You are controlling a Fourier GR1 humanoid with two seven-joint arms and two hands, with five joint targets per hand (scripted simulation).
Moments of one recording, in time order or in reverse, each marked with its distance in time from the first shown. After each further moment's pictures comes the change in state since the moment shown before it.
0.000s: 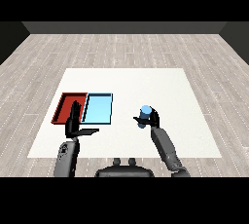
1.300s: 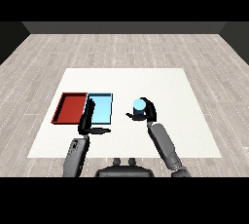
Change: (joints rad) left arm -0.065 -0.040 -0.147 0.057 -0.015 0.030 0.042; right arm -0.019 -0.001 0.135 -0.331 0.121 -0.067 0.075
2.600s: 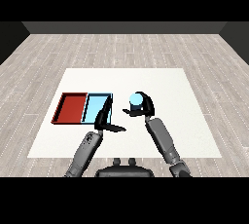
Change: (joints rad) left arm -0.168 -0.004 -0.235 0.134 0.107 0.147 0.025; right arm -0.103 0.004 0.000 -0.016 -0.010 0.042 0.030
